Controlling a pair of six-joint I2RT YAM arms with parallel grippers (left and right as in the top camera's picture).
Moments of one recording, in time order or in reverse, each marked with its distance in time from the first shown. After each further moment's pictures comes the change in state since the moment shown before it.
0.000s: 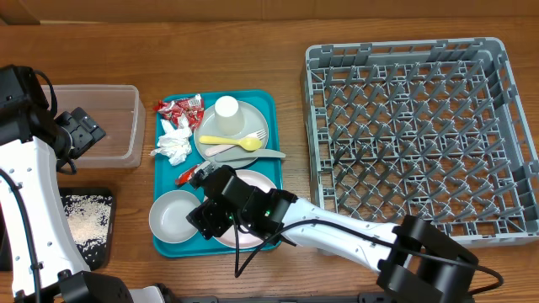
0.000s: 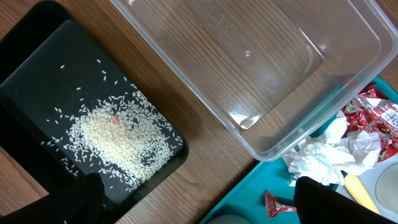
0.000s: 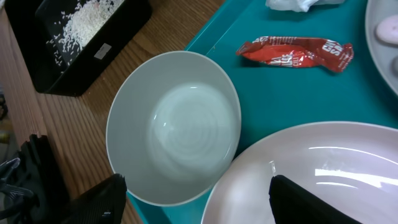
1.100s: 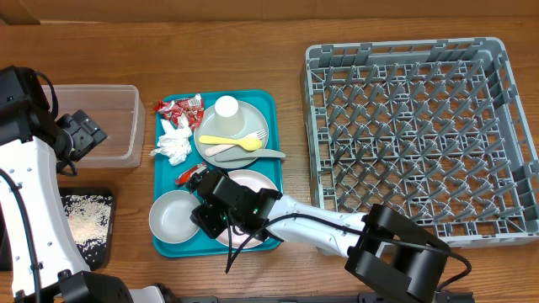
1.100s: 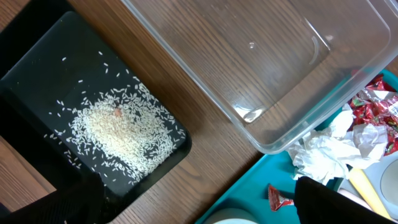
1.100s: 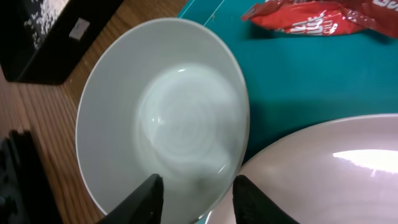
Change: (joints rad) left arm 0.000 0.000 0.000 -0.026 0.000 0.000; right arm 0.000 0.122 0.037 0.021 -0.058 0.027
